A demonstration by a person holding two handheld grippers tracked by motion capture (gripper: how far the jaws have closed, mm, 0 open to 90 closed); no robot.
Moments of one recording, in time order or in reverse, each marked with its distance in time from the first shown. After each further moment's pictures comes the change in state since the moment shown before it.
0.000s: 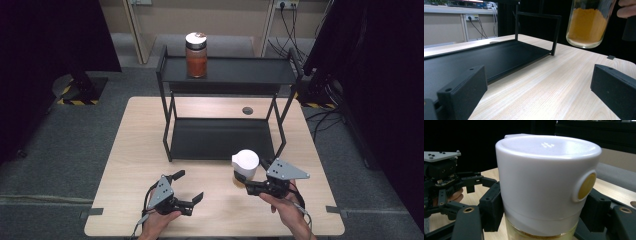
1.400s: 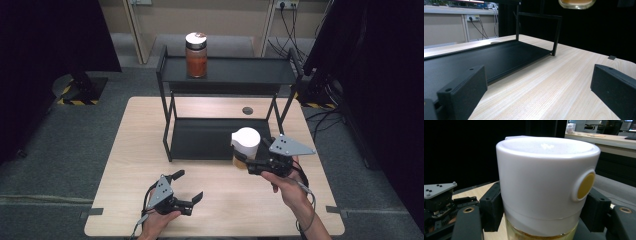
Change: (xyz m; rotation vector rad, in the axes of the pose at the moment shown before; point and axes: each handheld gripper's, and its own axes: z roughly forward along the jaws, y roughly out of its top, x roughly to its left) left arm 0.000 0.000 0.000 -0.001 0.003 0.003; right arm -0.021 0.057 0.007 -0.028 0.010 -0.003
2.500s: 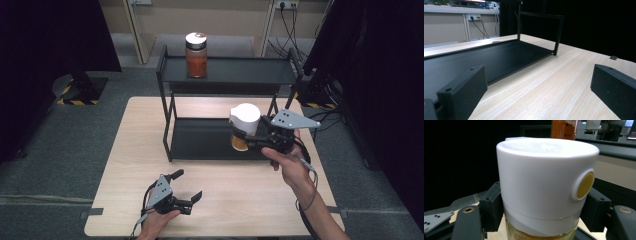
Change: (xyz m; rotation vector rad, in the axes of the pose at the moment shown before) left arm 0.002 0.000 -0.001 0.003 0.009 -0.004; right arm -0.020 0.055 0.011 -0.031 0.007 0.009
